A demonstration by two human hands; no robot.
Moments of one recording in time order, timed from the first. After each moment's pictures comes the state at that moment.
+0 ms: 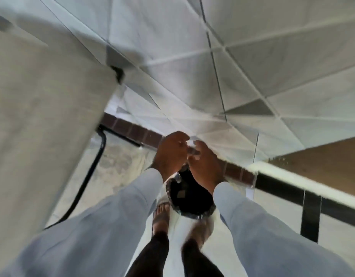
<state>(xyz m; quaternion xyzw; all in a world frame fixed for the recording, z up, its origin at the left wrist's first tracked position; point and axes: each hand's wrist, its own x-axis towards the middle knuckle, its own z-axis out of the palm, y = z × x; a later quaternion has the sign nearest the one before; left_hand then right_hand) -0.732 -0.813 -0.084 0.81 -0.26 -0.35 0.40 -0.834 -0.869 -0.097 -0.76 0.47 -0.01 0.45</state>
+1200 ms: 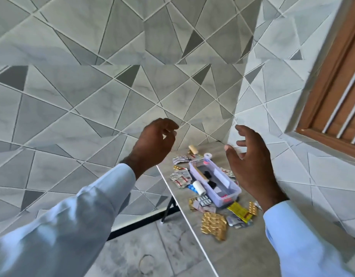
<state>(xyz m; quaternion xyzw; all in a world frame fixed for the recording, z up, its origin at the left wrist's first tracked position) -0.585 -0.037 0.369 0.85 -0.16 0.29 0.41 -0.633 -0.273 0.353 -0.85 -0.09 -0.36 0.37</state>
